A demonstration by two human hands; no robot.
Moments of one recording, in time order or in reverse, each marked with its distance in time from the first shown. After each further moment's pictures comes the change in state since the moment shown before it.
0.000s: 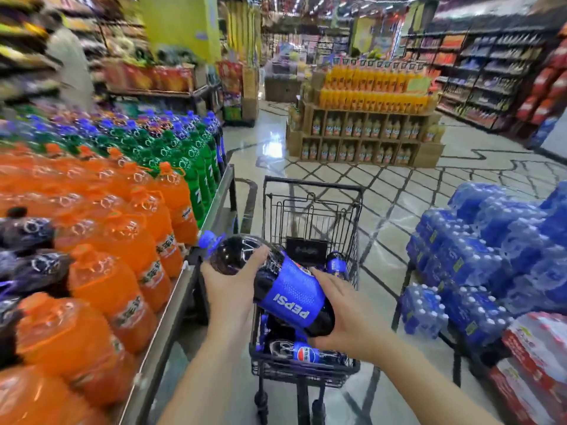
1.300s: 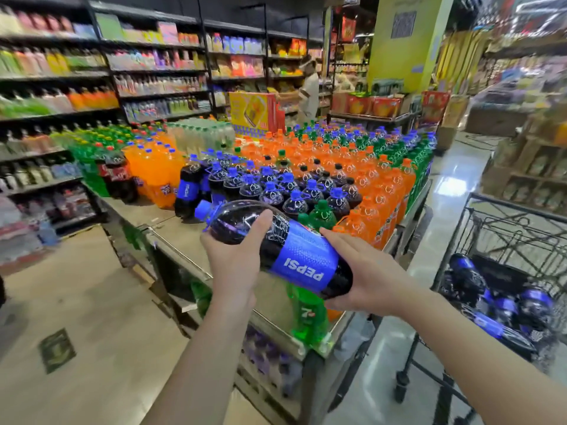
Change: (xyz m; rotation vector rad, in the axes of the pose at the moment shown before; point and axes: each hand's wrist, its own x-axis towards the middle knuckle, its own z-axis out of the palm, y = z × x) left_hand -0.333 0.189 -0.469 -0.154 0.548 0.396; right_hand -0.204 -0.455 0.034 -0.006 -0.037 -0.791
